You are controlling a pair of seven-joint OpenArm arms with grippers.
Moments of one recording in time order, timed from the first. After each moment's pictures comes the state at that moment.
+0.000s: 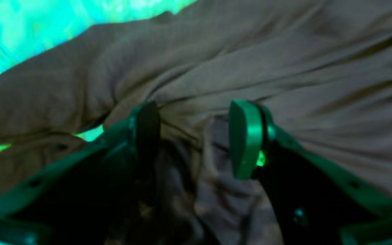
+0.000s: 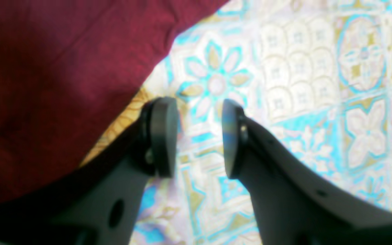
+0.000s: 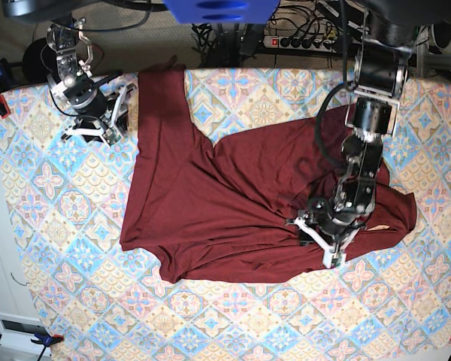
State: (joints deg) left arm -21.6 -16.8 13.1 67.0 -26.6 -1.3 35.3; right arm -24.7 23.7 3.6 105.0 -1.4 26.4 -32.5
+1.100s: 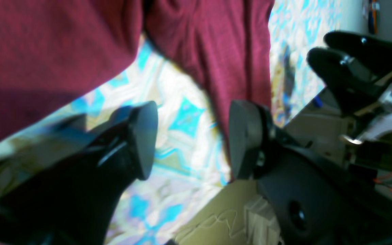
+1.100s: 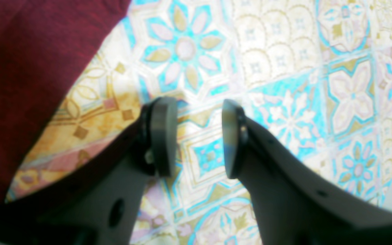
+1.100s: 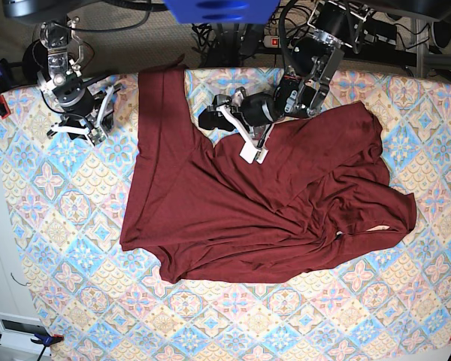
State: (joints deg) left arm 7.1 -7.6 22.9 91.4 -49.8 -0.9 50.1; right arm -25.4 23.6 9.0 104.3 -1.4 26.6 -33.3
